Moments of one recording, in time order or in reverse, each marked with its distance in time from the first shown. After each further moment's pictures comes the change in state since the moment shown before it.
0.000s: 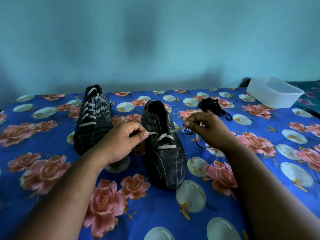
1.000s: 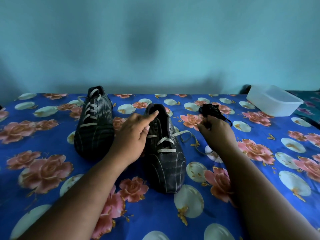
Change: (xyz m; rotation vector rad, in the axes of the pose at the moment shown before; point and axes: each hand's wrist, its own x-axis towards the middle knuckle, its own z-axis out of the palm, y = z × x) left_hand 0.020 -0.004 0.031 0.296 0.354 0.235; right_hand 0.001 0.018 -0.004 -0.462 0.280 0.334
